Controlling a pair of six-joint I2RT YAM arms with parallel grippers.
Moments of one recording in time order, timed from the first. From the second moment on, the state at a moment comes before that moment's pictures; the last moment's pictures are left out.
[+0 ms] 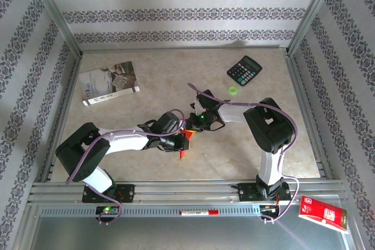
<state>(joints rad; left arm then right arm) -0.78 1.58 0.70 -0.06 0.43 -0.84 0.57 1.90 1.00 -0.25 -0.58 0.63</state>
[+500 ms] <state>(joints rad) -0.74 1.62 0.65 -0.03 0.44 -0.83 0.57 1.90 1.01 -0.25 -0.58 0.63</state>
